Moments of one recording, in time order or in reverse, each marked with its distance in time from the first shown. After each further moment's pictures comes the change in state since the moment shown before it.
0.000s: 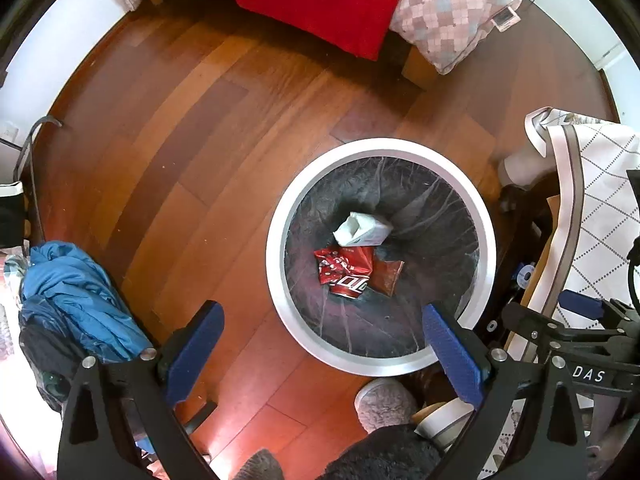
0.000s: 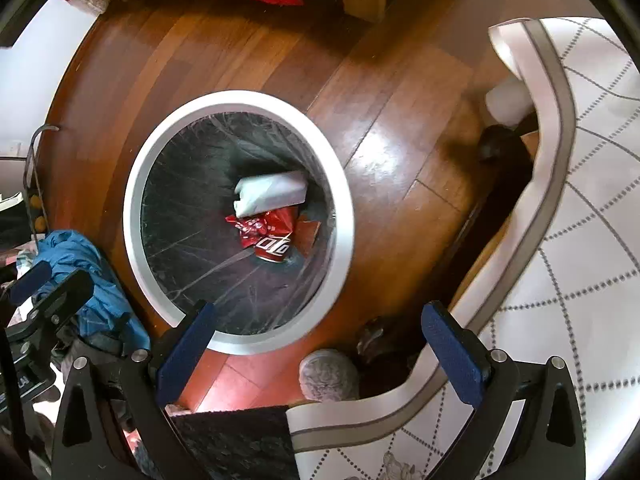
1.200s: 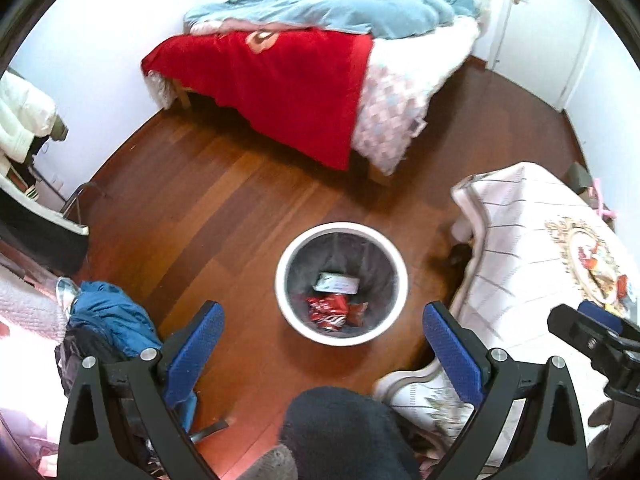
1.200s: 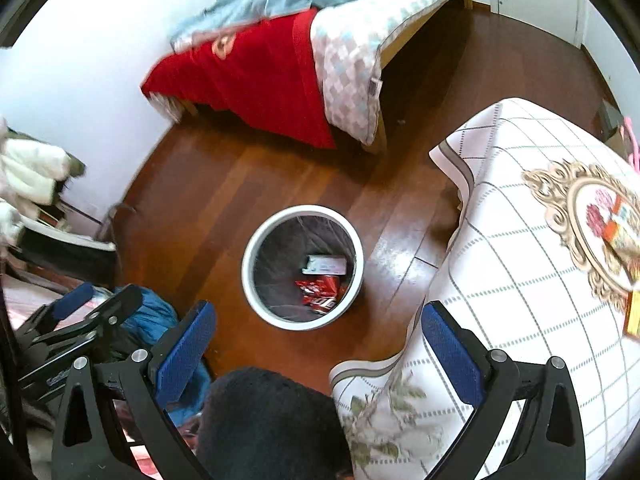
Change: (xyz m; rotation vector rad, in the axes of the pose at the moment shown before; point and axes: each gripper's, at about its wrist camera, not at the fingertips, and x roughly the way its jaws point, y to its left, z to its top) left arm -0.208 -0.059 -0.116 0.044 -0.404 0.022; right arm -0.241 -0.035 -0.187 0.024 -0.508 0.194
